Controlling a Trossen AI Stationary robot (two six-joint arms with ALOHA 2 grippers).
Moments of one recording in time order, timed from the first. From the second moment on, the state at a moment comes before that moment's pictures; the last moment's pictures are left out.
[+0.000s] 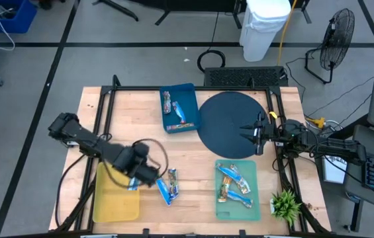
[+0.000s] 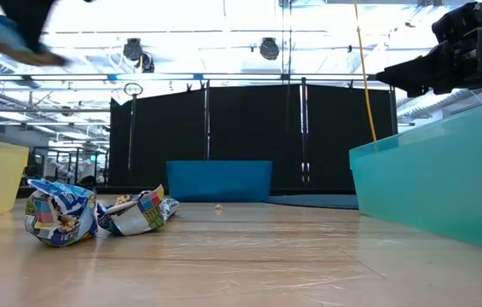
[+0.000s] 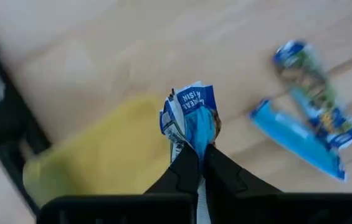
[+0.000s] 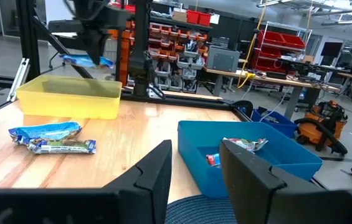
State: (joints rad) left arm -0.47 1.63 1.49 -1.53 -0.12 -1.59; right arm -0.20 0.15 0.08 0.08 -0.08 -0.14
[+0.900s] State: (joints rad) left arm -0.82 1.63 1.37 -1.52 0.12 -2.30; right arm -0.20 0.15 0.08 0.08 -0.08 -0.14
